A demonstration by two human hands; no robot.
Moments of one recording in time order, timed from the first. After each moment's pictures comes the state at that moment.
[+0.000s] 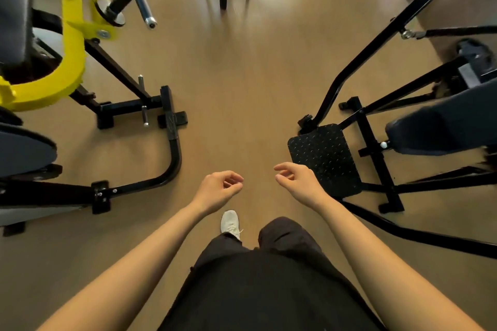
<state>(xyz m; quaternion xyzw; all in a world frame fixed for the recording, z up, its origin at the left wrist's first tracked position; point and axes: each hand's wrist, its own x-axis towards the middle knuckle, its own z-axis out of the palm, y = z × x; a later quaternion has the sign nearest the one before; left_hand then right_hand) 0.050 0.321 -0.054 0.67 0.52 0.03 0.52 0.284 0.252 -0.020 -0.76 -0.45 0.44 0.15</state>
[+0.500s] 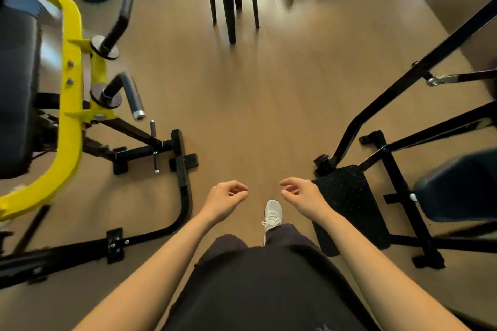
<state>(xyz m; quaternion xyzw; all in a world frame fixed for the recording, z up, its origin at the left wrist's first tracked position) 0.172 0.537 -0.056 0.64 0.58 0.00 0.51 0.401 0.460 -0.057 -0.75 -0.43 0.48 0.16</state>
